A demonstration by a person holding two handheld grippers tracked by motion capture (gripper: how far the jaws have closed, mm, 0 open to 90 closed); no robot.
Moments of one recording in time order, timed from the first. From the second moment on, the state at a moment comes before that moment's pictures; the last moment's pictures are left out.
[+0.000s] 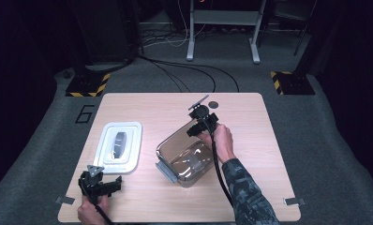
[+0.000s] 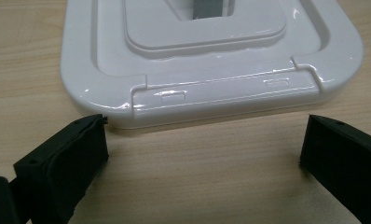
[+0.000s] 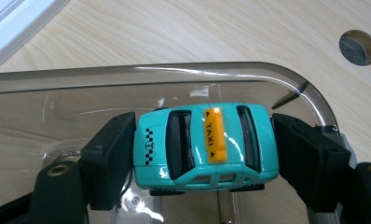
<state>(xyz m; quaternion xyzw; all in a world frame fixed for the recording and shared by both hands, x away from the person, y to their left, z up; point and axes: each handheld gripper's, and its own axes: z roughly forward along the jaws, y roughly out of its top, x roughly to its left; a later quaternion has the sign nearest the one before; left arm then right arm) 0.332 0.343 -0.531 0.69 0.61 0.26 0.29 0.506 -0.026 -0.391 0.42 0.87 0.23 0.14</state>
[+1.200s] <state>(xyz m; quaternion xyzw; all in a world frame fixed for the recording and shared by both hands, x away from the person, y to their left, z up) 0.332 0.343 -0.531 0.69 0.61 0.26 0.29 0.498 -0.025 -0.388 0.41 0.87 0.25 0.14</state>
